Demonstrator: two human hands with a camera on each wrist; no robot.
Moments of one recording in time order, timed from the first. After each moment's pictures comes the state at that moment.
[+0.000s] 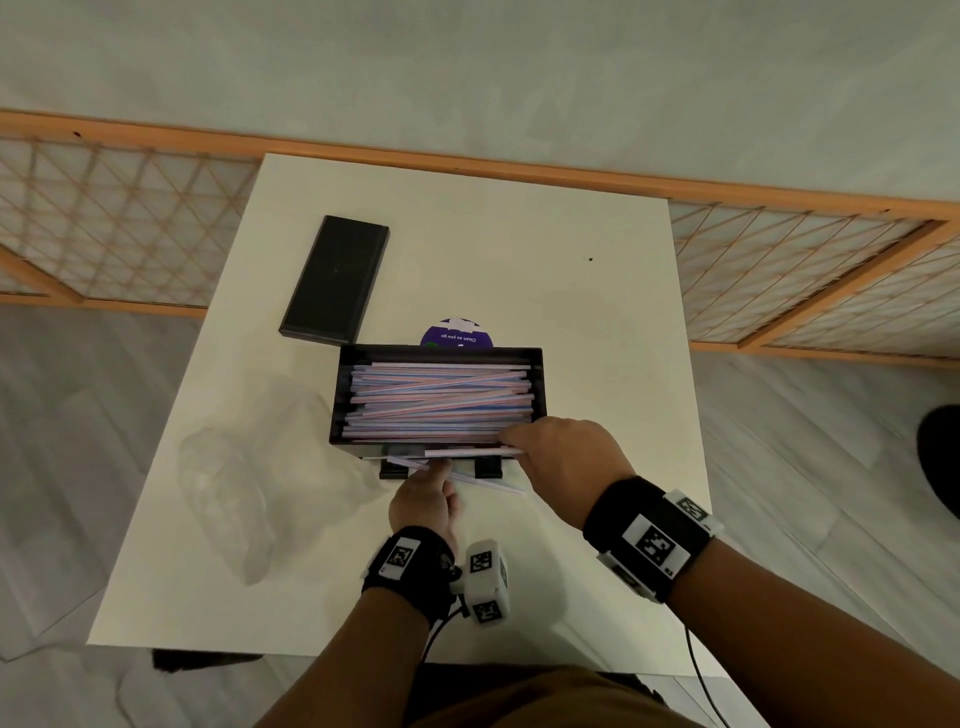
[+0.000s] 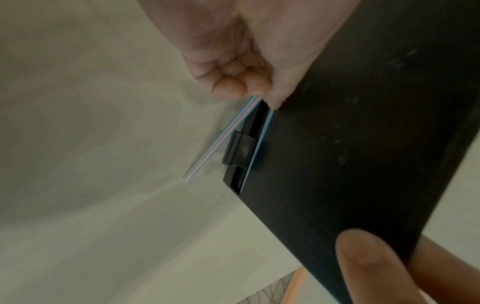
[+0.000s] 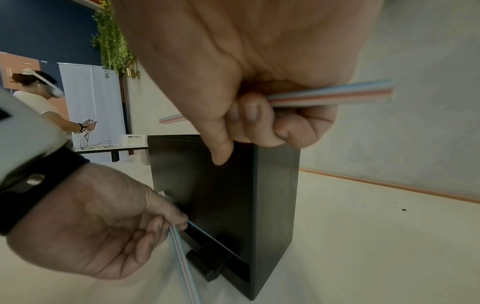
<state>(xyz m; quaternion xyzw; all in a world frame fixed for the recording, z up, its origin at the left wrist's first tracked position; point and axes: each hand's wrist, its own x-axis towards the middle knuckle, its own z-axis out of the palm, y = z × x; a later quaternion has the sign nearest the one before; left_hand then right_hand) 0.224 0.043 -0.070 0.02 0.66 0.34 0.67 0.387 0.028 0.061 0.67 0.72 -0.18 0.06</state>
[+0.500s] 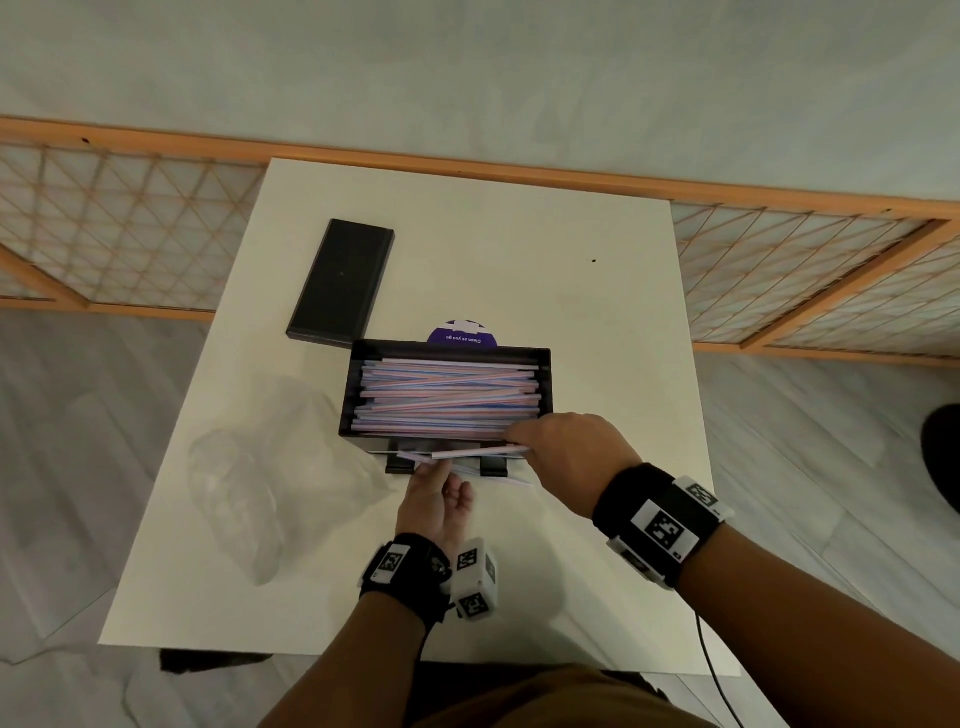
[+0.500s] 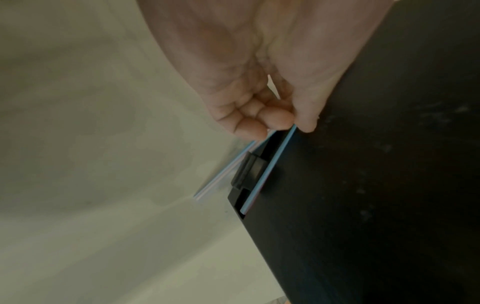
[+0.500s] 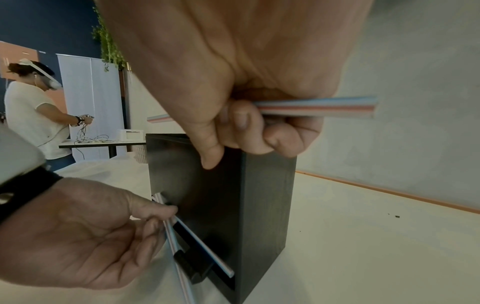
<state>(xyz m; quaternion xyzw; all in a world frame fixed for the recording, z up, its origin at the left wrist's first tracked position) 0.215 0.044 -0.082 -0.10 0.55 0.40 0.73 0.389 0.036 0.063 0.65 0.74 -0.18 0.09</state>
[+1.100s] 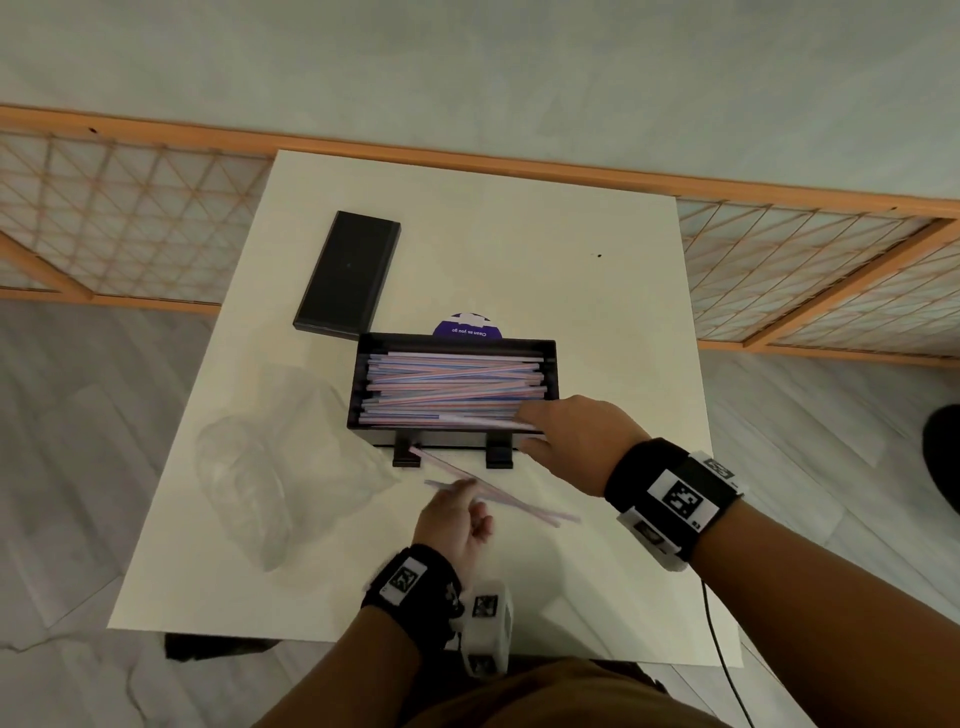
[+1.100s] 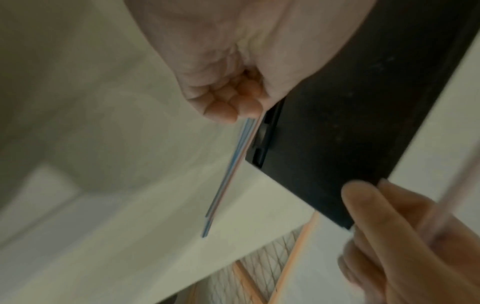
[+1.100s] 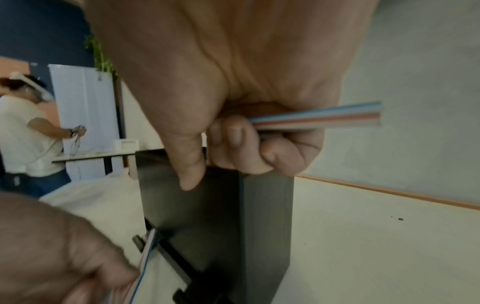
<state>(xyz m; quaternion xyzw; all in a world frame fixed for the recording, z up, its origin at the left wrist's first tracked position) 0.218 0.014 -0.043 -0.01 0.62 0.27 0.74 0.391 0.044 0.077 0.65 0.72 -0.23 0.09</state>
